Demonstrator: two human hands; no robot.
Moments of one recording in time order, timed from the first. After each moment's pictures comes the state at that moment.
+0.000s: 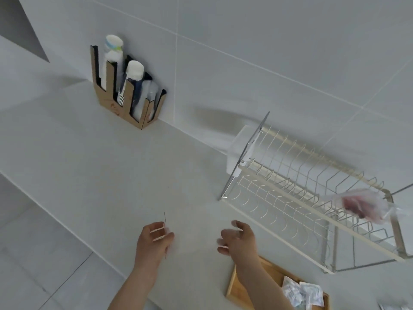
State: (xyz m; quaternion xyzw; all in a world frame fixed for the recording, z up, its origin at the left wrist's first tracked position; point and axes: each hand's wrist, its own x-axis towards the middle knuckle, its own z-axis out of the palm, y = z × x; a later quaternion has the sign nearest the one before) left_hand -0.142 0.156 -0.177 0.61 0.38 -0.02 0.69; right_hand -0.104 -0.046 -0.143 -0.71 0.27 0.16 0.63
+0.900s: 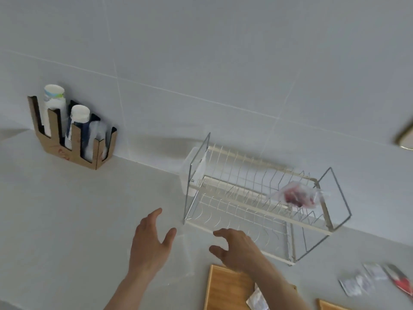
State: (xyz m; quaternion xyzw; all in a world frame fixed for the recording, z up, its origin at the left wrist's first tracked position) left_hand -0.089 0.102 -0.112 0.90 0.09 0.04 0.43; right_hand -0.100 -0.125 -0.064 -0.96 0.00 0.19 0.20
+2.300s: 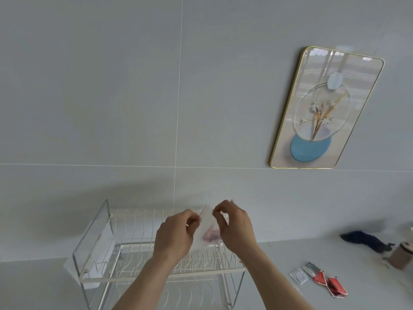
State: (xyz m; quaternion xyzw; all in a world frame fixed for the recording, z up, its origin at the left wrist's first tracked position) left_hand 0.014 -0.160 0.028 0.88 -0.25 0.04 0.40; right_hand -0.054 -0.316 0.041 -0.91 0.14 -0.28 0.28
